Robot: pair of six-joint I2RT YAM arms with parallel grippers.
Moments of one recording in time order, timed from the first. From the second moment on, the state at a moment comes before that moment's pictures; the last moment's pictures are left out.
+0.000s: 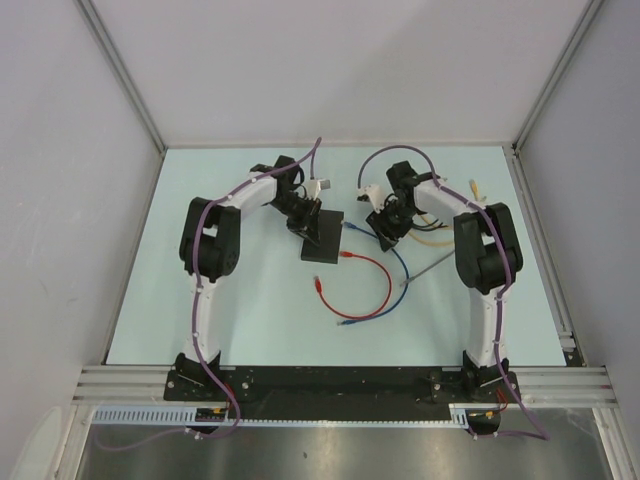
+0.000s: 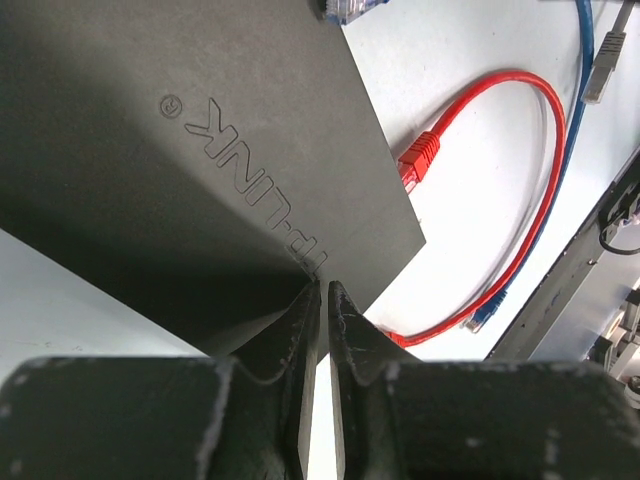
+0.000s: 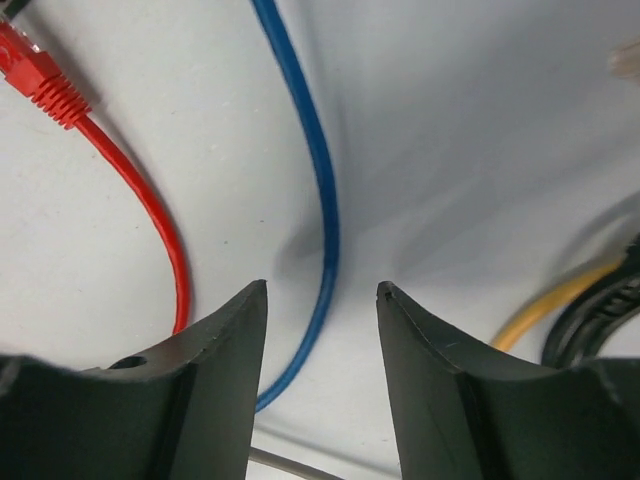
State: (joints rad) left arm -0.35 2.26 1.78 -0.90 0.70 0.14; right arm 0.33 2.08 1.57 -0.79 -0.33 -0.53
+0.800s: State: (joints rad) left arm -0.36 2.27 1.79 -0.90 0.70 0.13; right arm 0.30 1.82 1.51 -0.75 -0.66 -0.55
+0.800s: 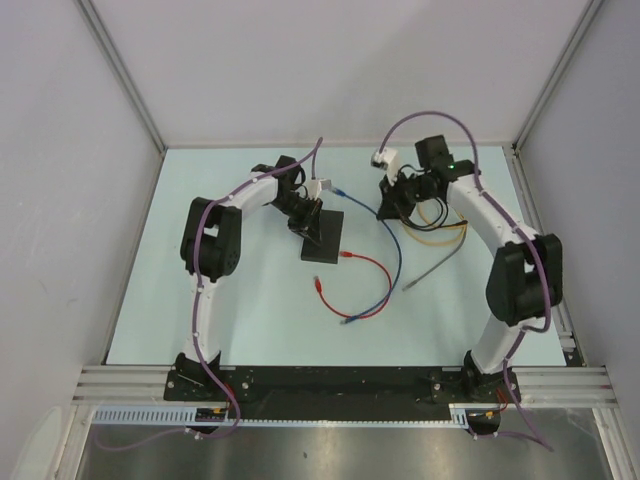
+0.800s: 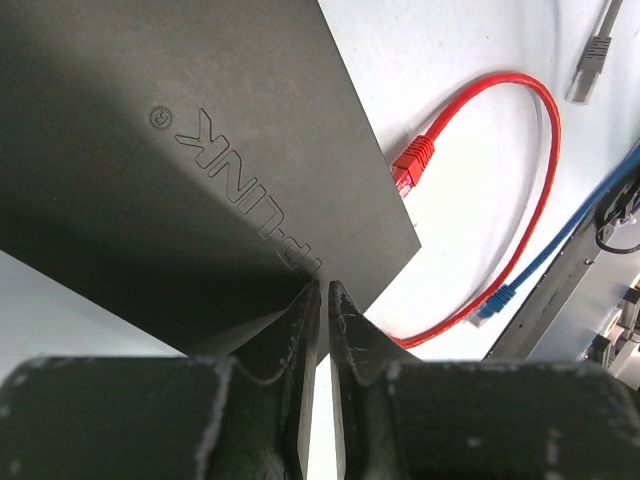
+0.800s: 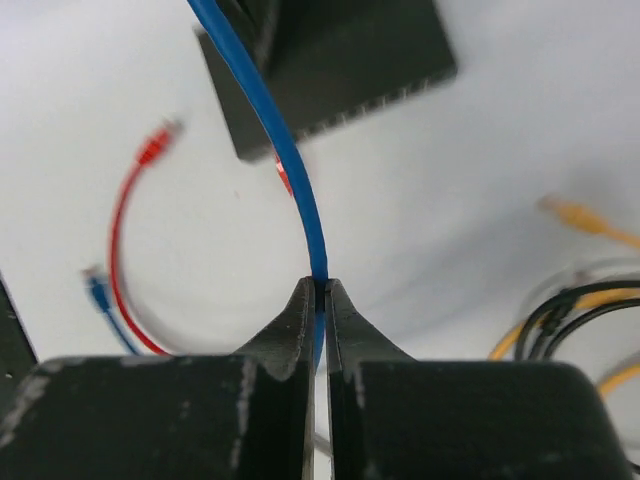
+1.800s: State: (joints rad) left arm -0.36 2.27 1.80 -0.90 0.71 0.12; right arm -0.01 2.30 2.22 -1.01 -0.24 -0.67
